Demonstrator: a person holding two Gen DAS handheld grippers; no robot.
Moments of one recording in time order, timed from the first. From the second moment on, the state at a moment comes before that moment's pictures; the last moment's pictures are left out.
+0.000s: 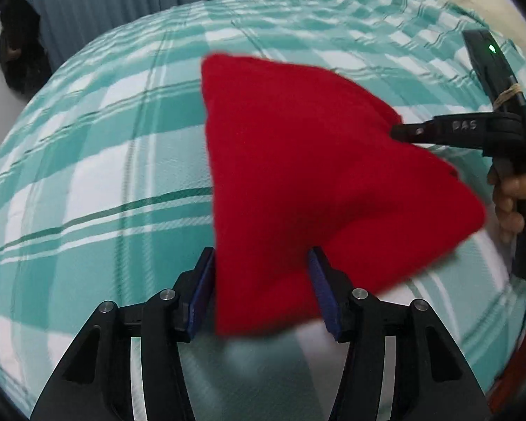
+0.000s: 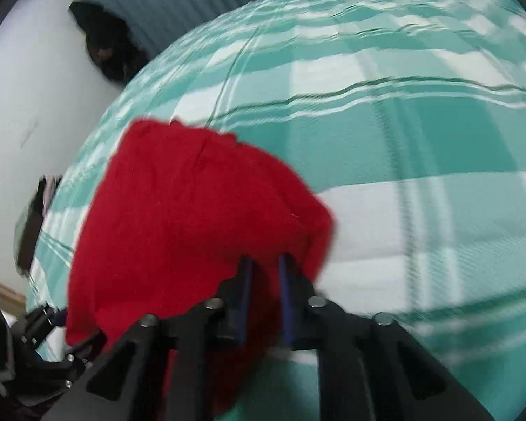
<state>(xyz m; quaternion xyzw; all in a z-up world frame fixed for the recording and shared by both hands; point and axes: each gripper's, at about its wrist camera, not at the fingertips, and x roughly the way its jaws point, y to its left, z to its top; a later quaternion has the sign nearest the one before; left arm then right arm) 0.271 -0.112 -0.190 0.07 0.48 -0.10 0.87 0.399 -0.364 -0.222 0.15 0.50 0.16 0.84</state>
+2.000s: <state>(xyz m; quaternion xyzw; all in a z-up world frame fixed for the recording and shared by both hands) 0.216 -0.093 -0.043 0.08 0.36 0.02 0.93 0.219 -0.284 -0.056 -0.02 0.43 0.06 0.90</state>
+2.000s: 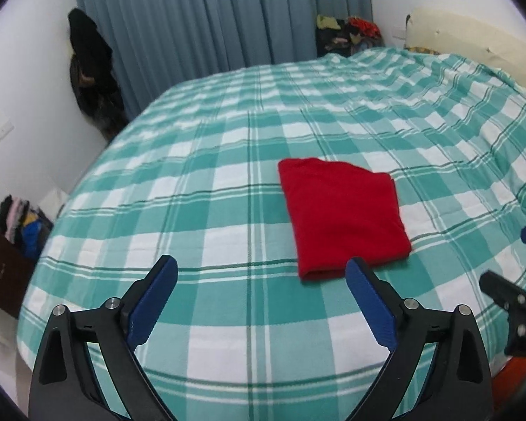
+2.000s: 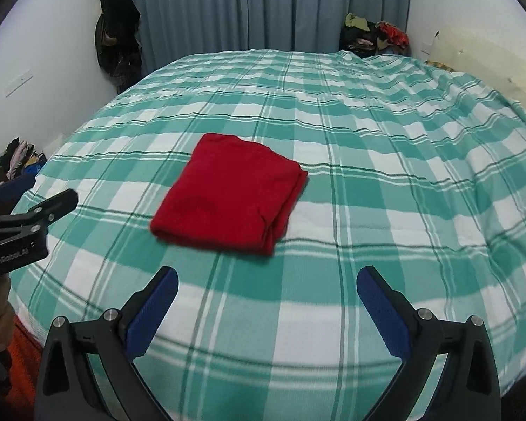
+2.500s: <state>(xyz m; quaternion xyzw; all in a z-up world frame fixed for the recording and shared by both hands) 0.097 -0.063 -0.071 0.09 0.47 -0.01 0.88 0.081 -0.270 -0.053 -0.02 0.49 0.06 0.87</state>
